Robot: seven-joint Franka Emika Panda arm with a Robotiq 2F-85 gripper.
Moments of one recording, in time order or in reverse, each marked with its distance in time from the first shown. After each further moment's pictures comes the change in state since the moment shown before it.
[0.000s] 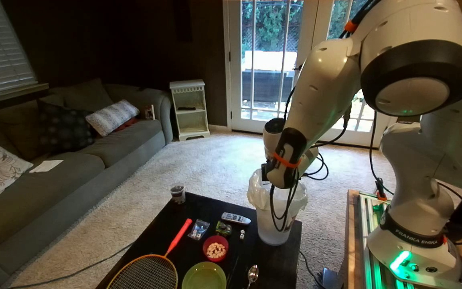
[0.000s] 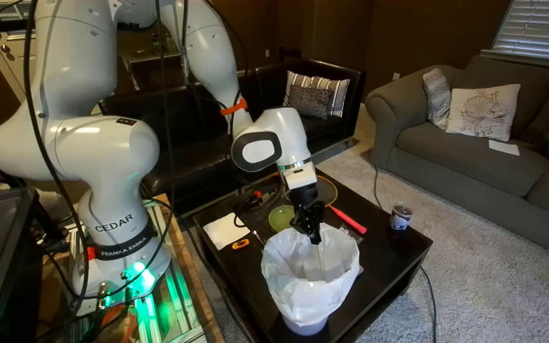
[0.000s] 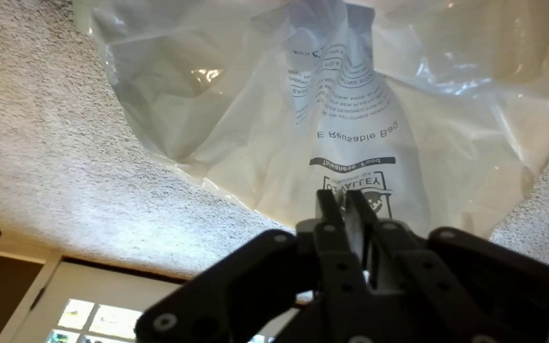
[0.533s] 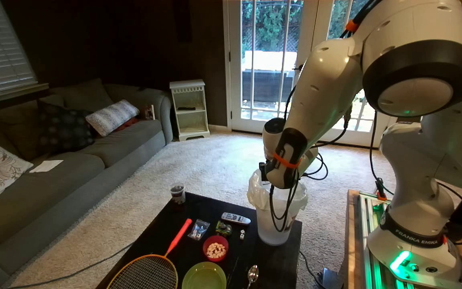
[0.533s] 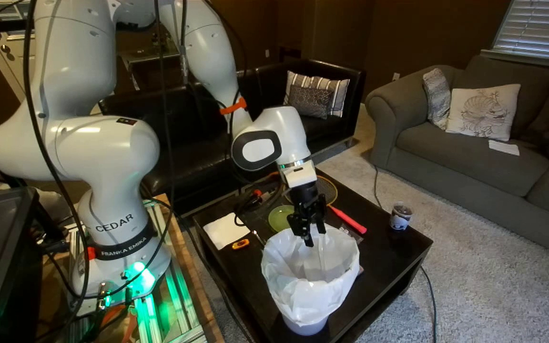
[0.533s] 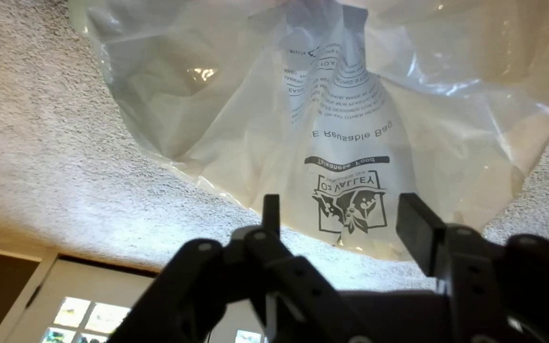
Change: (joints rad) arm 0.014 0.000 -0.007 0.000 -0.001 0.000 0.000
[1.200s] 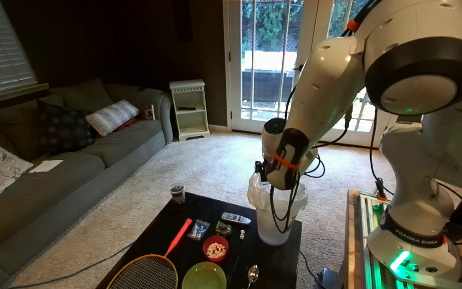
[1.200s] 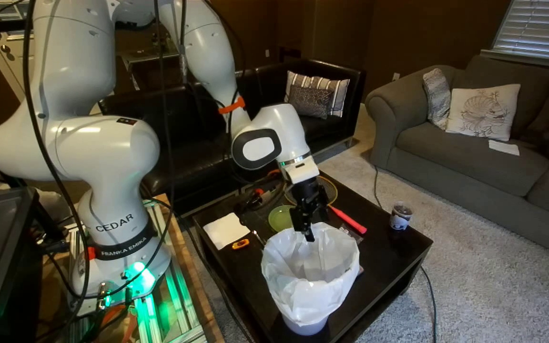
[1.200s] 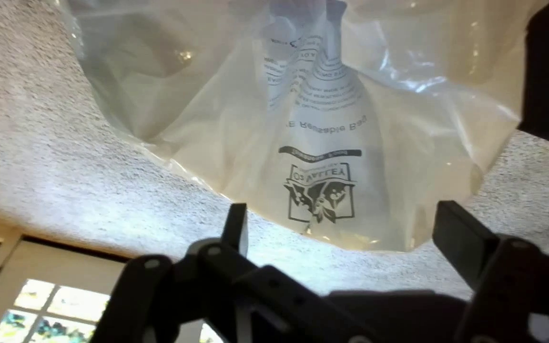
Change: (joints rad) arm 0.005 -0.012 0.006 0.001 -0.029 0.058 -0.045
